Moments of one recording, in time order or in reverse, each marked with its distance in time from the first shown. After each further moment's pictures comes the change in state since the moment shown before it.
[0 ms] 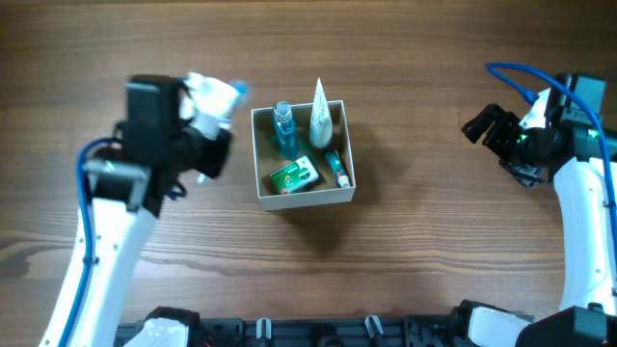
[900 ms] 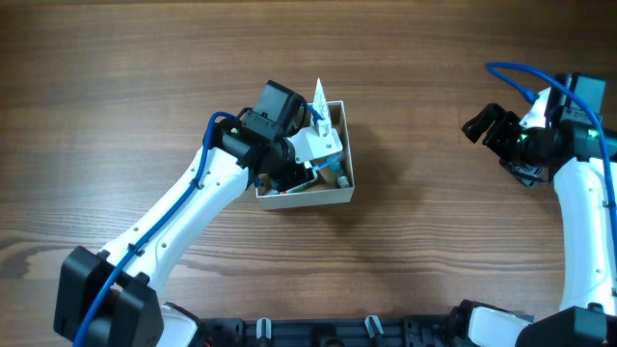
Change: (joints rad) left arm -0.313 0.357 0.000 0.117 -0.001 0.361; right arm 0.000 0.000 0.000 0.002 0.000 0.000
